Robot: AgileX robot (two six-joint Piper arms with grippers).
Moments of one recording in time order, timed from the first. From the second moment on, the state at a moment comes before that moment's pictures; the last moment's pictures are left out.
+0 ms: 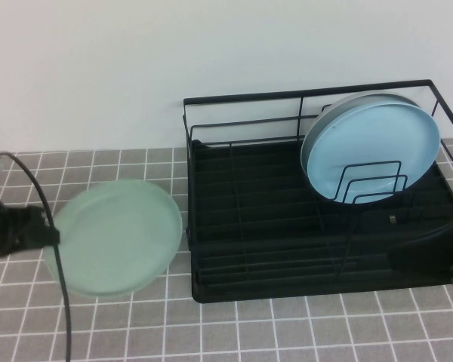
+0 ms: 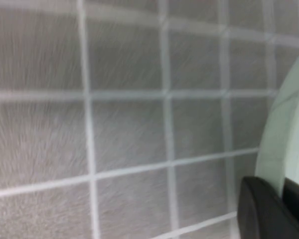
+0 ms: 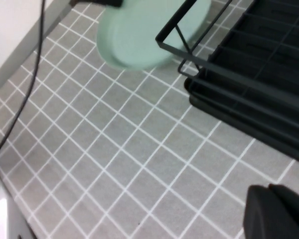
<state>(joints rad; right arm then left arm) 0.17 1.16 -0.79 0.97 0.87 -0.93 0.26 1.76 -1.04 -1.04 0.81 0.91</state>
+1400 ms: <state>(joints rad) 0.17 1.16 -0.79 1.27 0.94 -0.81 -0.30 1.33 -1.04 -1.12 0.95 0.76</state>
